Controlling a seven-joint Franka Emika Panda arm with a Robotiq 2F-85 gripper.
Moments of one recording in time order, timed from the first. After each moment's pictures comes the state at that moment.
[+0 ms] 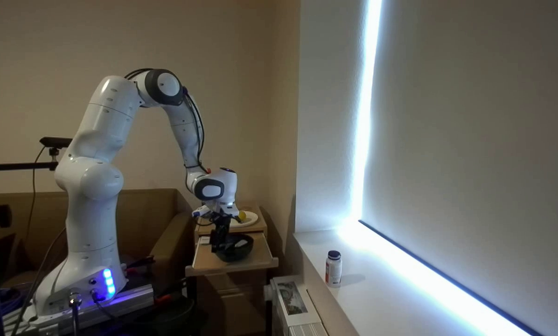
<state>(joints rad) 0.04 0.38 -0.04 -2.51 0.32 2.80 0.72</state>
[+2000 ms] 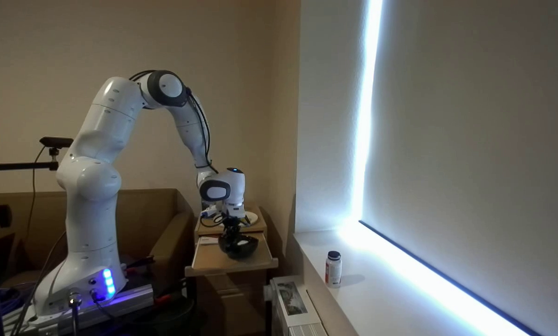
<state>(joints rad) -0.02 0.39 -0.06 -2.47 0.44 2.84 0.74</state>
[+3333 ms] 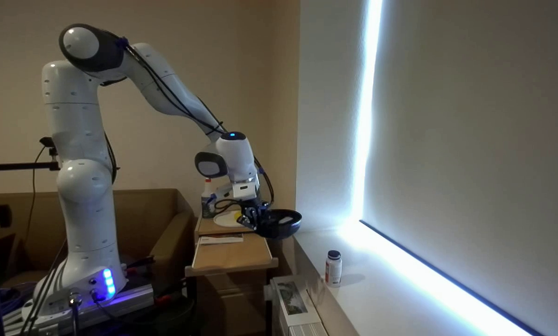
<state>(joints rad) -0.33 -0.08 -0.32 -2.65 0.59 2.79 0.41</state>
